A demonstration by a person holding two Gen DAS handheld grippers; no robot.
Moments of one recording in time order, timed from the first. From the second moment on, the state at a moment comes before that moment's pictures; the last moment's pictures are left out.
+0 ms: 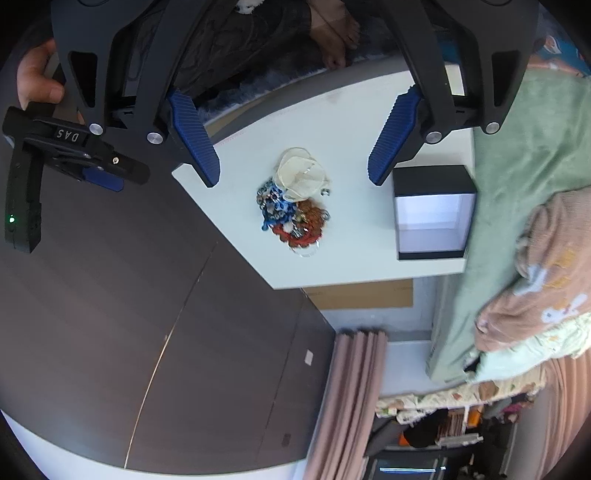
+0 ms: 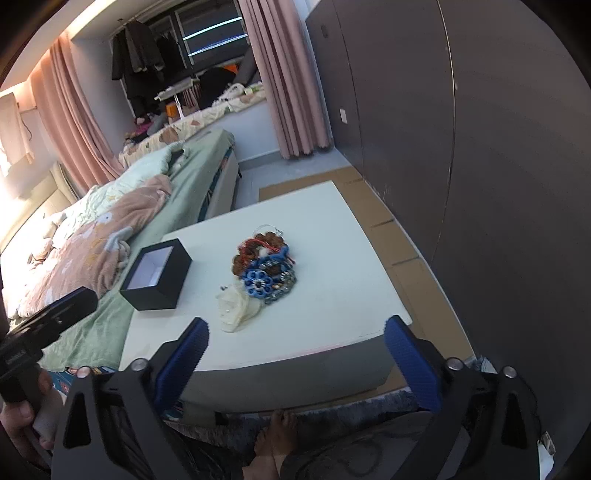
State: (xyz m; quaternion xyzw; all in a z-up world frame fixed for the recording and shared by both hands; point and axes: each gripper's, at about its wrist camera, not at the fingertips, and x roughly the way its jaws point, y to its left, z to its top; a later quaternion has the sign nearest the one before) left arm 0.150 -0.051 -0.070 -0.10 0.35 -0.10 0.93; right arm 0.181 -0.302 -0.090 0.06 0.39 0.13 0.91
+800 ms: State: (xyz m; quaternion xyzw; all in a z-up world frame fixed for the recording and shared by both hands) left arm 0.252 -0.100 -0.181 -0.11 0.48 -0.12 0.86; right arm 0.259 -0.320 -0.159 0.10 0.44 0.15 0.88
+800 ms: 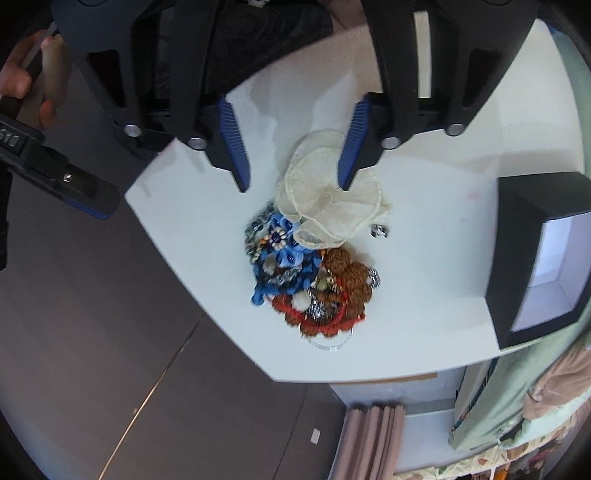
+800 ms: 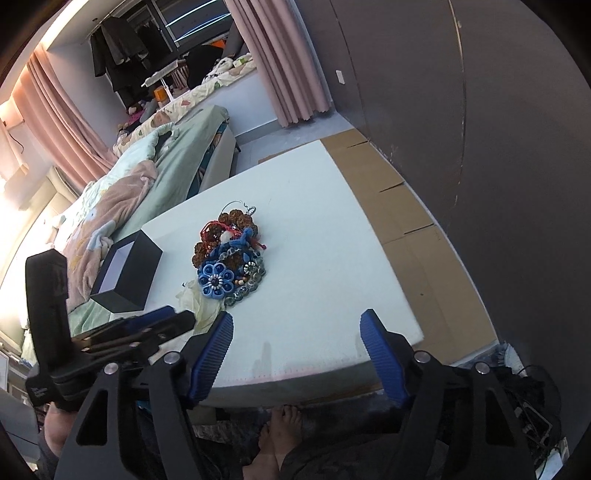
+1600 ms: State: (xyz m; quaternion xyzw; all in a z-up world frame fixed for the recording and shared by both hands) left arm 0.238 -0.033 -0.125 -0.12 0.44 -0.08 0.89; right arm 0.350 -0.224 -0.192 0.05 0.47 0.21 0.85
